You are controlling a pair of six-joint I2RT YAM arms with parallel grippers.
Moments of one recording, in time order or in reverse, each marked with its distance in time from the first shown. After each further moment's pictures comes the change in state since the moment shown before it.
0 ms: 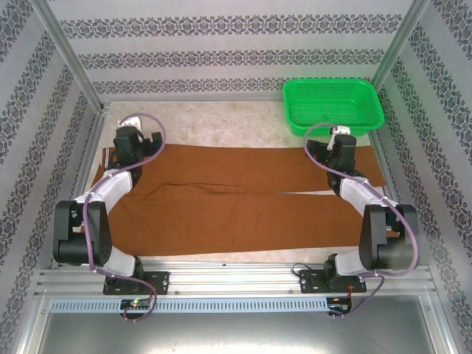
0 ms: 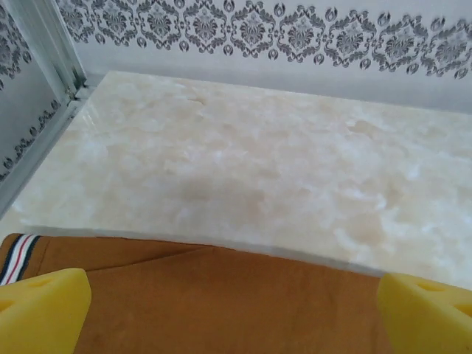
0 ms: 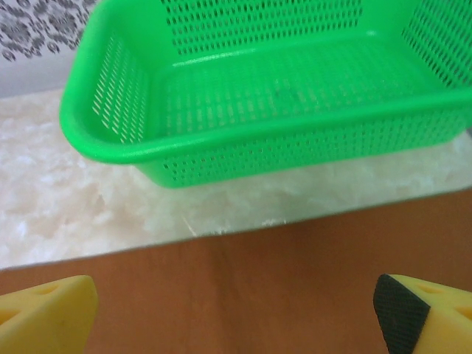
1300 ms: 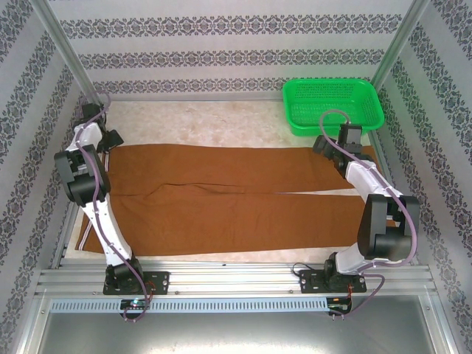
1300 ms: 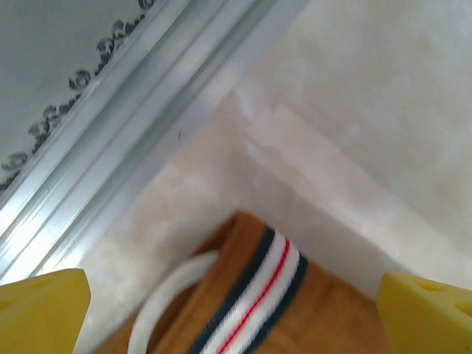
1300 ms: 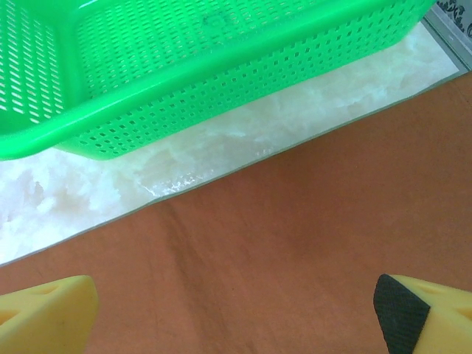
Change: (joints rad) left arm 0.343 0.747 0.909 -0.835 -0.063 -0.206; right arm -0.062 0.083 0.214 -0.361 0.024 0.138
